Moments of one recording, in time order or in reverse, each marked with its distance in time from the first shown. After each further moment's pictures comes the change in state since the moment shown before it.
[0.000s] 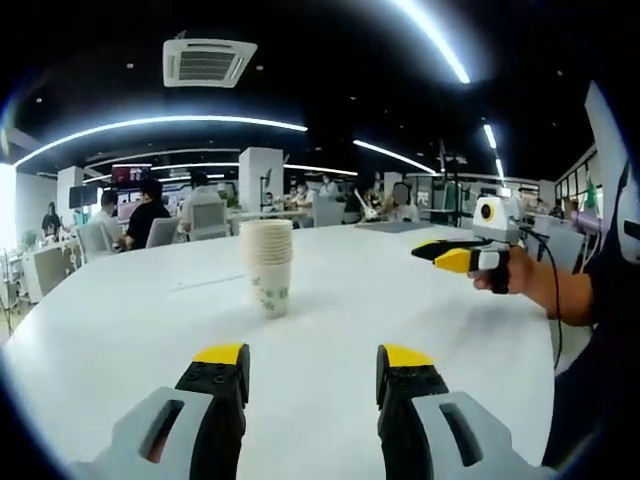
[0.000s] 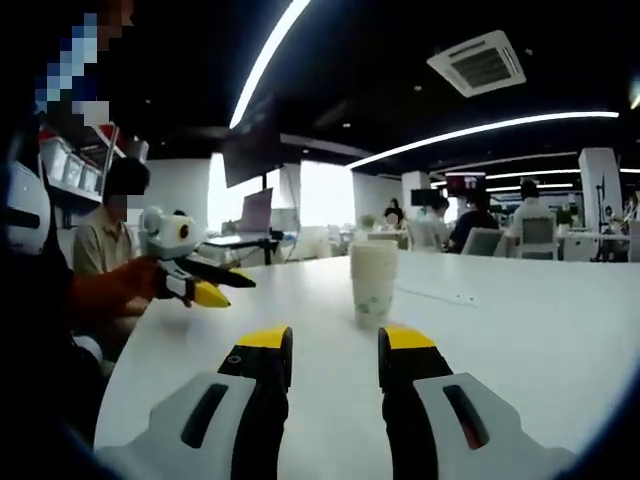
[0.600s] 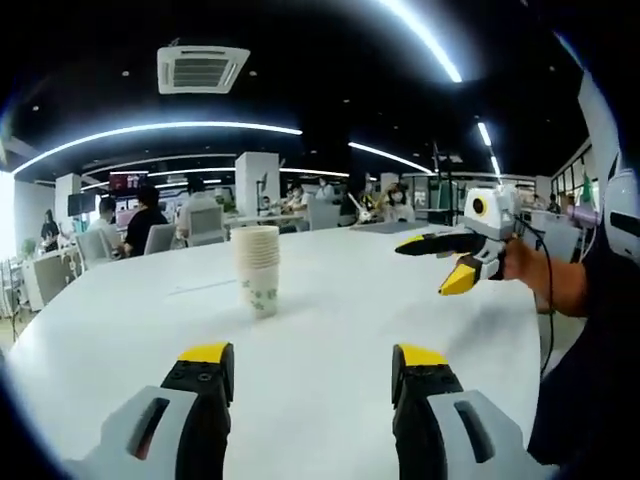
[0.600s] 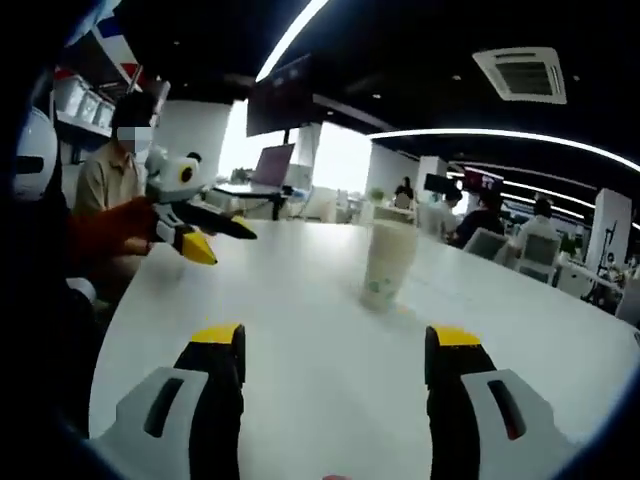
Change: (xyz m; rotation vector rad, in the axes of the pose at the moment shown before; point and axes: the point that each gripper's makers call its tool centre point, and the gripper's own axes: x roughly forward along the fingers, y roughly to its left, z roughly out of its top) left arm -0.025 -0.019 0.003 0.028 -0.017 -0.002; right arm -0.006 0.025 -0.008 -0.220 0.178 0.015
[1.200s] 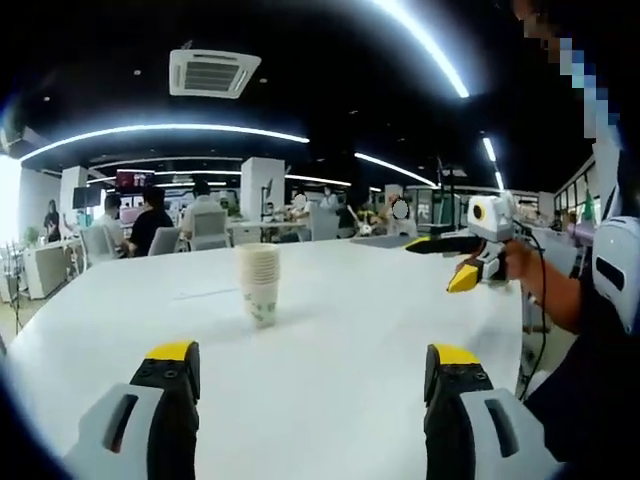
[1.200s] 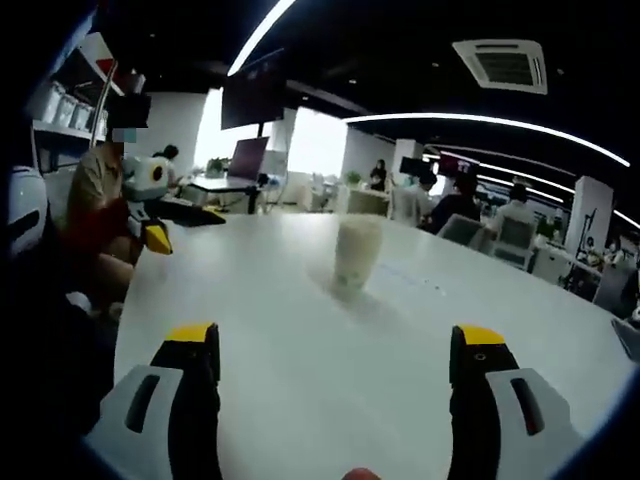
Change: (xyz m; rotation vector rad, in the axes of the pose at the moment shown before) left arm -0.025 -0.004 0.022 -0.056 -0.026 0.007; right arm -0.044 -0.031 0.011 0.054 0.092 -0.107
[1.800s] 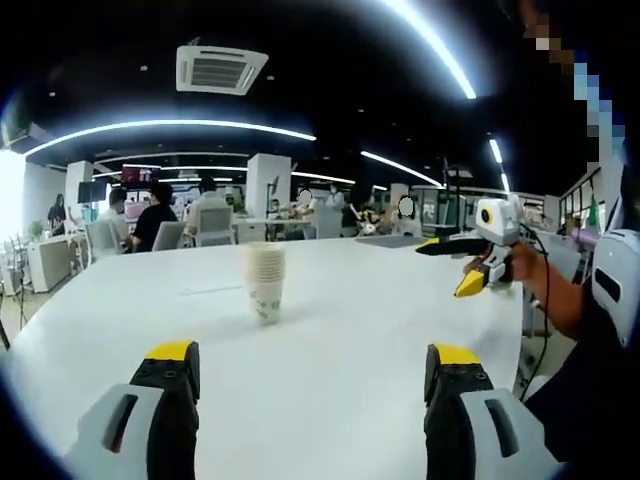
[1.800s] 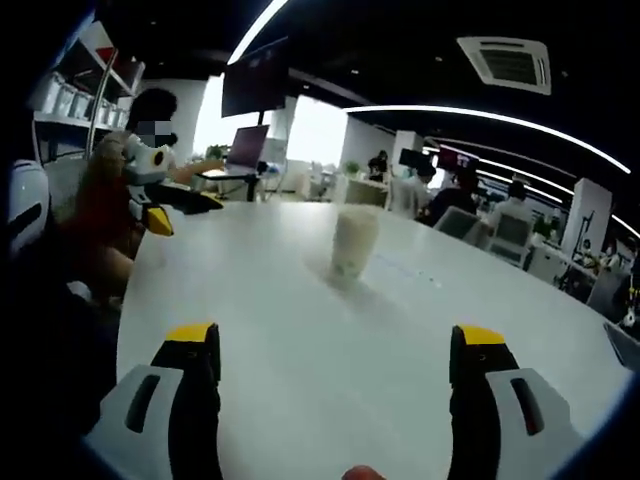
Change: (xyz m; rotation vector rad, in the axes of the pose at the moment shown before) left arm -0.008 0.002 0.003 -0.017 0.009 0.022; right arm -0.007 0.000 -0.003 -0.022 0.032 -0.005
